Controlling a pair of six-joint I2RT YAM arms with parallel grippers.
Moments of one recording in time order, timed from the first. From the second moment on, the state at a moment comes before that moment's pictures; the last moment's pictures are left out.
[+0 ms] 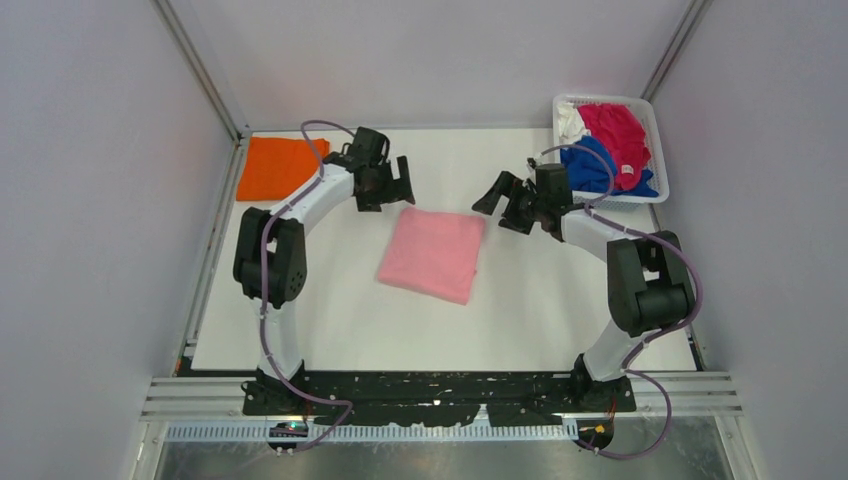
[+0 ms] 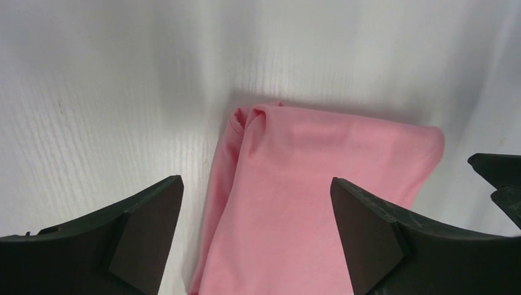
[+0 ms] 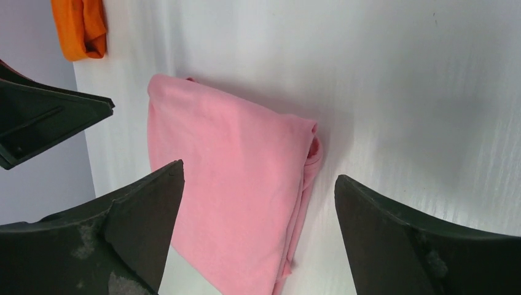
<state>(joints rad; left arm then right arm) -0.38 1.99 1.62 -0.60 0.10 -0.52 0.20 1.69 0.97 0.04 -0.41 0.65</state>
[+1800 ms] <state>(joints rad) -0.50 2.10 1.79 -0.83 -0.34 -0.39 0.19 1.08 0.66 -0.09 -0.26 0.49</state>
